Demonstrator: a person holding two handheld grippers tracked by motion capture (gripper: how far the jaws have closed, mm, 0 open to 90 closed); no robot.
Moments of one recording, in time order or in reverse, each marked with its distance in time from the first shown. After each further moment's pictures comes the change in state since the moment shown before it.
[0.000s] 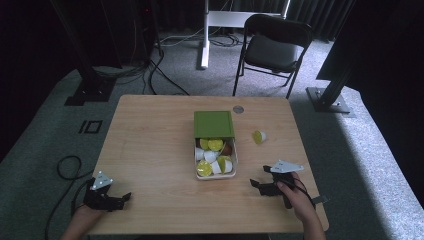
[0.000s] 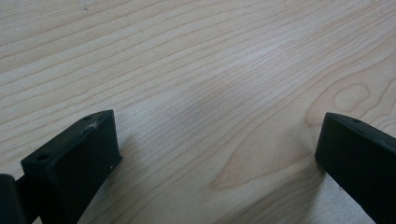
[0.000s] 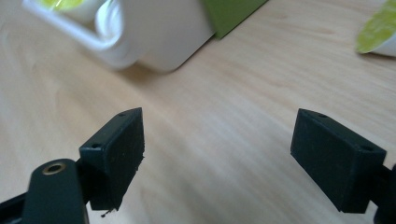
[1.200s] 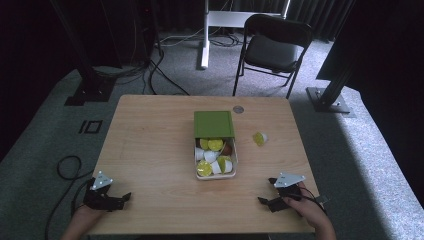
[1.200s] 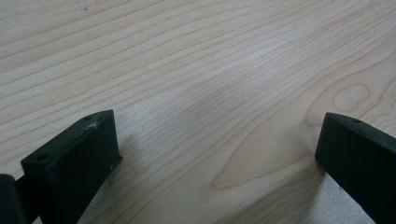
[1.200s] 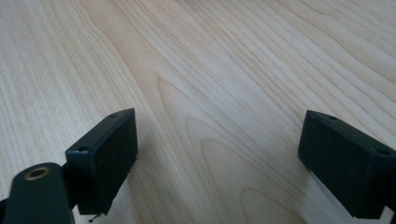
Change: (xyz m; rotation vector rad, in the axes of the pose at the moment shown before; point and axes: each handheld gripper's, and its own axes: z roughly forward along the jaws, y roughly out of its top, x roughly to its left) left arm 0.000 0.000 0.000 0.000 0.000 0.000; right arm -0.004 -0.036 -0.014 0.145 0.086 -0.179
